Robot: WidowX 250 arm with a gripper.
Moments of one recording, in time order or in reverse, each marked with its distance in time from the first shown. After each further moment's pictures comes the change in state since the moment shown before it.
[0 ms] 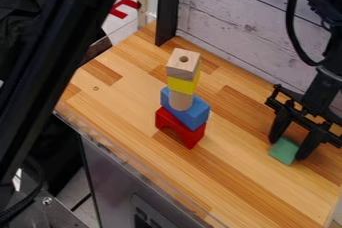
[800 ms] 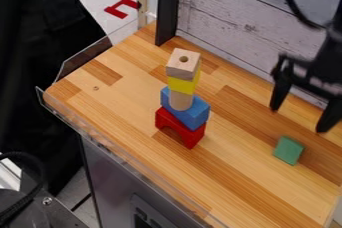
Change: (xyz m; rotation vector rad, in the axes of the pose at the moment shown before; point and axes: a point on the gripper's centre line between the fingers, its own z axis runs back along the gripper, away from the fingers) arm -0.031 0.021 0.073 -0.018 -0.166 0.187
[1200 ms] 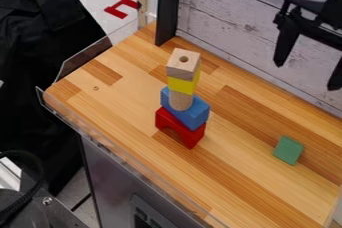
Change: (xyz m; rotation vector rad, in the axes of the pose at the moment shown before) arm -0.018 0.018 0.050 -0.010 -0.051 -0.018
